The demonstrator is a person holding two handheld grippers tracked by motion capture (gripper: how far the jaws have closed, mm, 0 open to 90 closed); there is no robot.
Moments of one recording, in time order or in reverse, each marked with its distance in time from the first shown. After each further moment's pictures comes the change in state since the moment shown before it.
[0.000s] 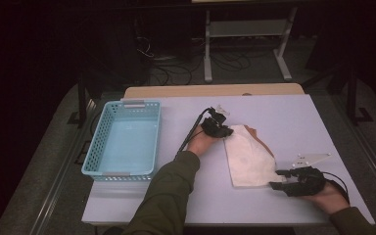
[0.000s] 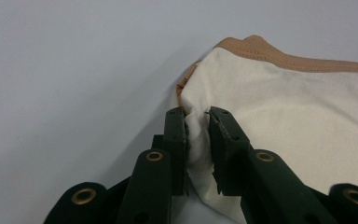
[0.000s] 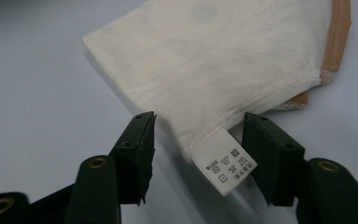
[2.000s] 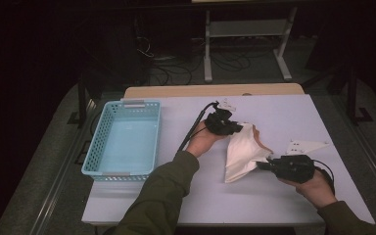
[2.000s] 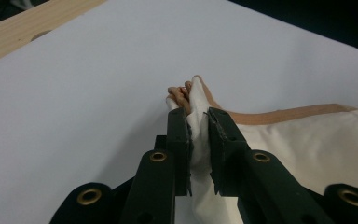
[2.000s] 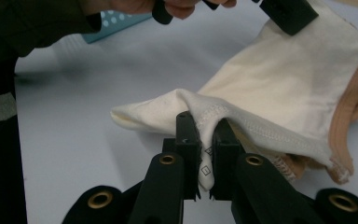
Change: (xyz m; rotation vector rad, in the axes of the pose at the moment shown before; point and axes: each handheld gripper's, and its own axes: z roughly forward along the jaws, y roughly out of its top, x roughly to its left) left arm -0.037 0.031 -0.045 -0.111 -0.098 0.057; right arm 0.023 0.056 -0.005 -0.213 0.072 -0.068
